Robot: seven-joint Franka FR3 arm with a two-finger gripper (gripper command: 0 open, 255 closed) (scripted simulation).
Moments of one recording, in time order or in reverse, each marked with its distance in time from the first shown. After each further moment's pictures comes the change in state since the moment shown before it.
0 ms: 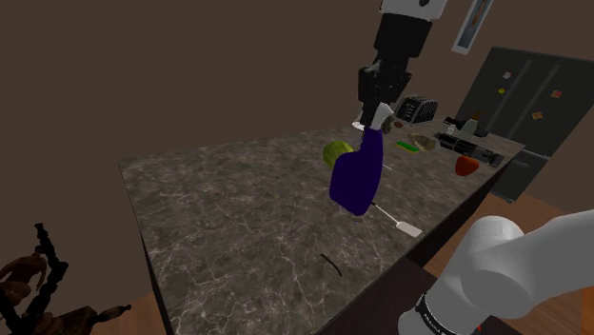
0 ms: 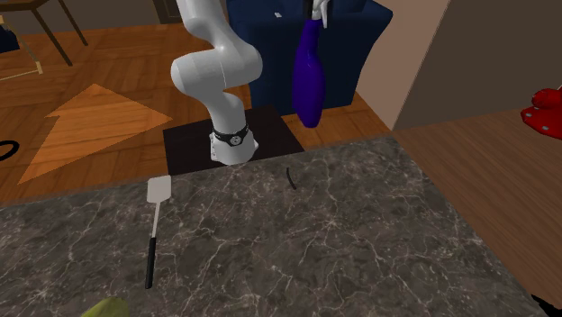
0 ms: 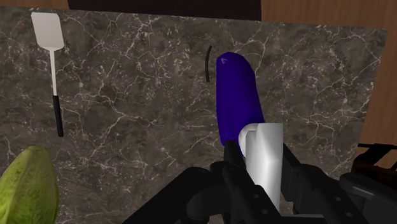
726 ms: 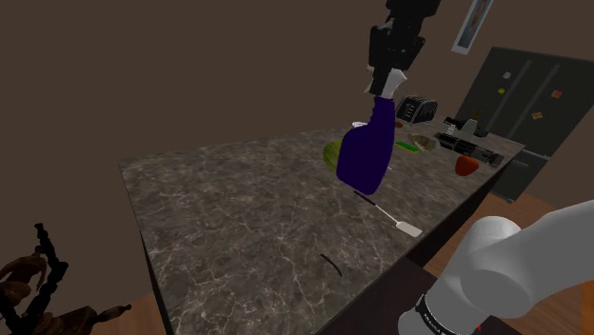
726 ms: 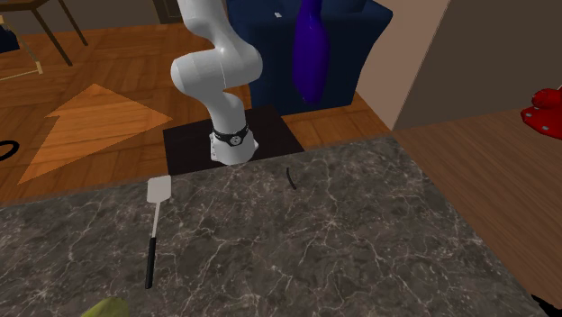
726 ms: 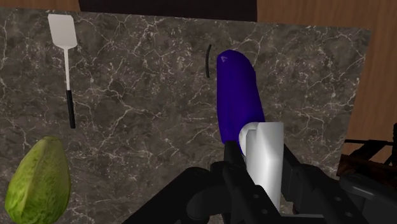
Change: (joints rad) arm -0.010 0.096 -0.002 0.236 -0.014 -0.141 0.009
